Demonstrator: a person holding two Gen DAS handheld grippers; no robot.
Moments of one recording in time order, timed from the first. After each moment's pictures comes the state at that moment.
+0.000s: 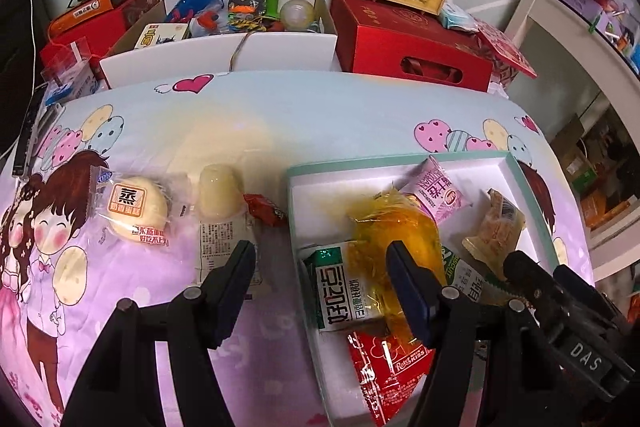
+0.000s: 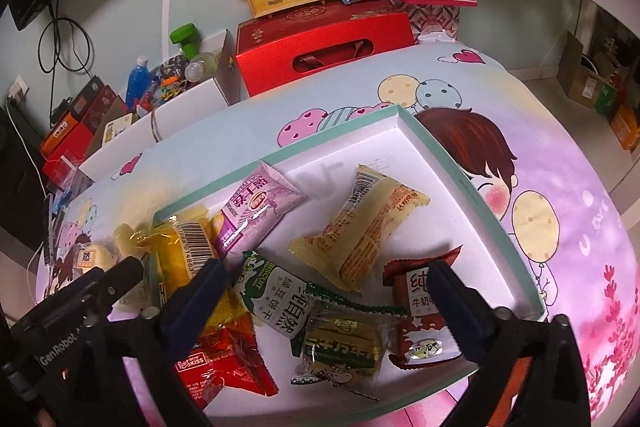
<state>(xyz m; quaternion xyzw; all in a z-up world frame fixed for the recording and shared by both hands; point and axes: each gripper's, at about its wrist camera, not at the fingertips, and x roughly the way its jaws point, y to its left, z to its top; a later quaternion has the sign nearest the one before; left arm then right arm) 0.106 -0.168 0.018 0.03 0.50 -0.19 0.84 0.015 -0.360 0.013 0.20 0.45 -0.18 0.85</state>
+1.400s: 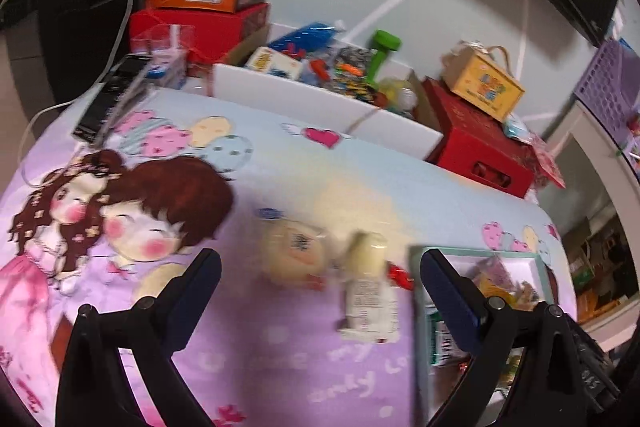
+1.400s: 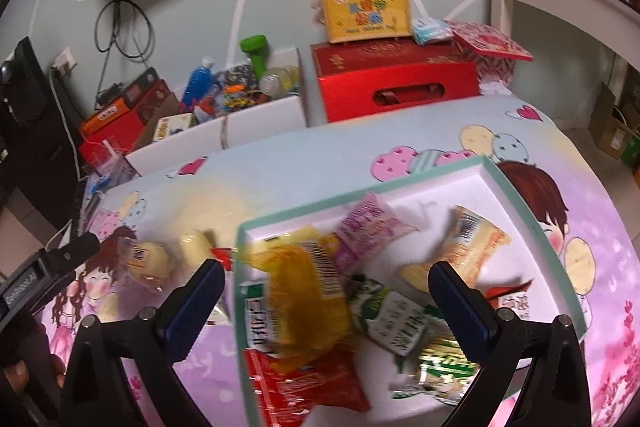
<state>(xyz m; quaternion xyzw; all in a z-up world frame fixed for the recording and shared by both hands) 0.135 -0.020 0.043 -0.10 0.44 -0.11 0.89 0.044 -0.279 0.042 0.15 0.40 -0.12 0.90</state>
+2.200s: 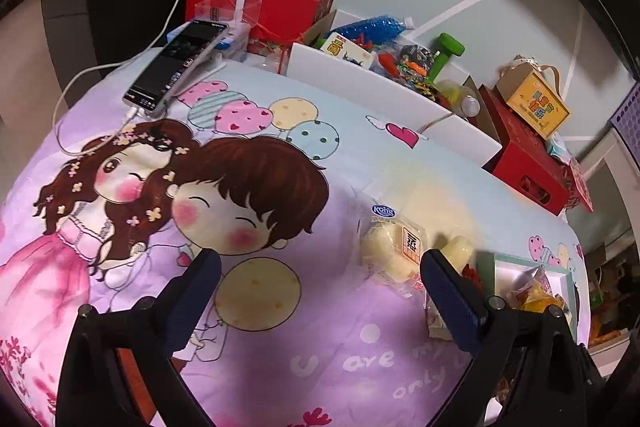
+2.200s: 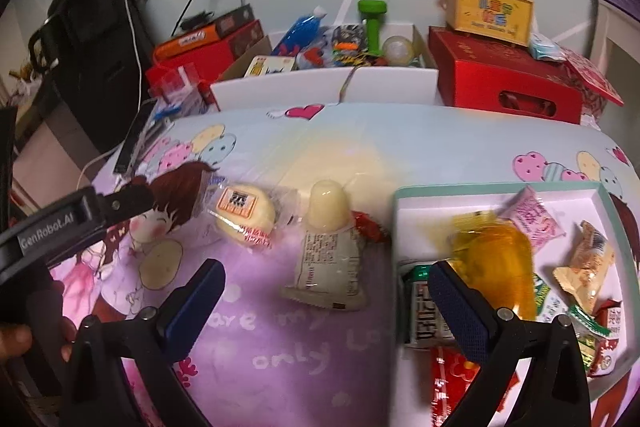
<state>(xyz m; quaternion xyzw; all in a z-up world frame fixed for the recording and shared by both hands) 0.150 0.048 0.016 -0.12 0.47 -0.06 0.87 0.086 -0.159 0.010 0.08 0.43 0.00 0.90</state>
